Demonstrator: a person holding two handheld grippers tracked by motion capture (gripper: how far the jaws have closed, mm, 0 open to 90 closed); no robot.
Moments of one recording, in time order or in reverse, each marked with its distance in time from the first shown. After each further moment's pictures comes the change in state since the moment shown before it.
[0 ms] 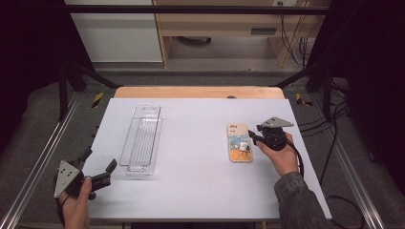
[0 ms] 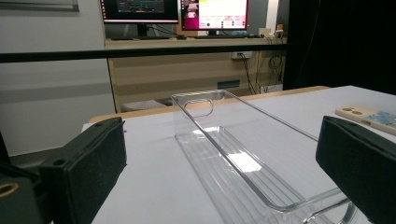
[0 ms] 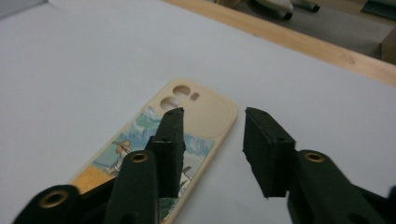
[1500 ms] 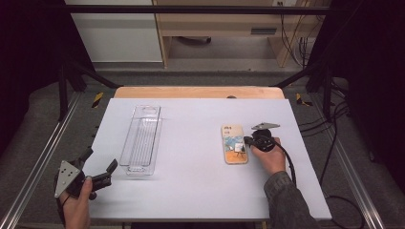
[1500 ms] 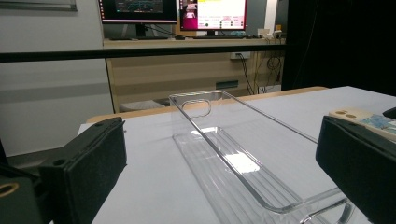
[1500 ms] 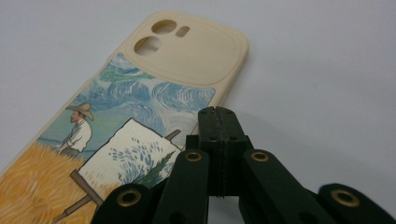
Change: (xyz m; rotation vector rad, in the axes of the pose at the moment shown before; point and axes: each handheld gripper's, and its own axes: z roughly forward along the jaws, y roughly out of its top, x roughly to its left) left arm -0.002 0.000 0.001 0.000 -0.008 -0.002; right arm 0.005 -0.027 0.051 0.153 0.083 0.107
